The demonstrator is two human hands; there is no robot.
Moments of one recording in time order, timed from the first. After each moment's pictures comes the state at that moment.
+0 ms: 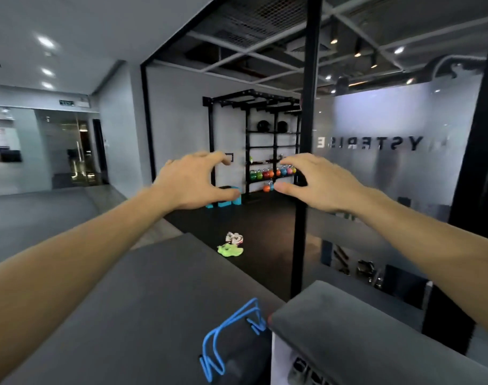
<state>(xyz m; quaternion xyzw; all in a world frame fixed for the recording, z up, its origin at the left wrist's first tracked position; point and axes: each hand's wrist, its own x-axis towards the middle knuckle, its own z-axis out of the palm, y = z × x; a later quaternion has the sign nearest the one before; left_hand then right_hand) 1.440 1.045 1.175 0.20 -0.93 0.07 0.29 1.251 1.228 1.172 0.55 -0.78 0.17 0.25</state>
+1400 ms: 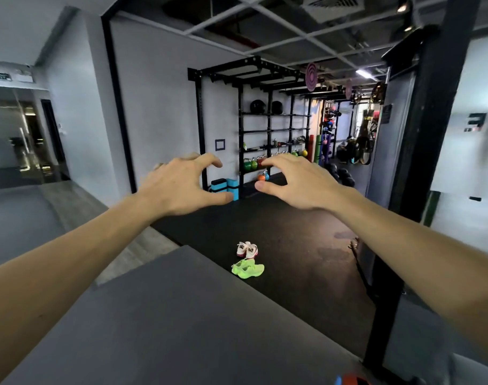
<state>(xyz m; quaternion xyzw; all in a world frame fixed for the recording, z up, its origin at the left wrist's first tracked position) 1.220 0.236 1.140 0.18 -0.95 0.04 0.27 1.041 0.407 1.135 0.52 -0.81 0.16 0.22</state>
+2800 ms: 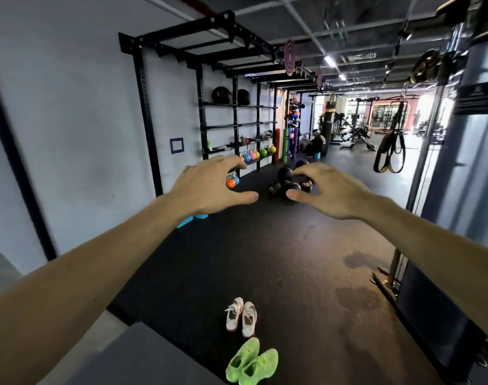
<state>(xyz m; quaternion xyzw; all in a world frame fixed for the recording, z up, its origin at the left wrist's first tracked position) 0.470 -0.468 1.124 0.04 -0.97 -0.03 0.26 0.343 -0.239 1.109 0.40 -0.89 0.14 0.19</state>
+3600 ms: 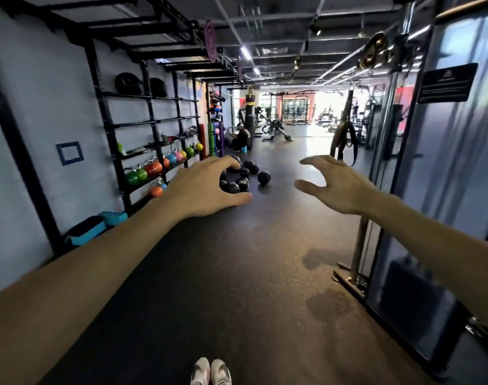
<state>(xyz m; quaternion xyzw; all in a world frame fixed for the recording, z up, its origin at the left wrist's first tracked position) 0.019 -0.680 1.101 -0.16 -0.95 -0.09 0.24 -0.024 -0.400 1.087 0.20 -0.94 0.14 0.23</state>
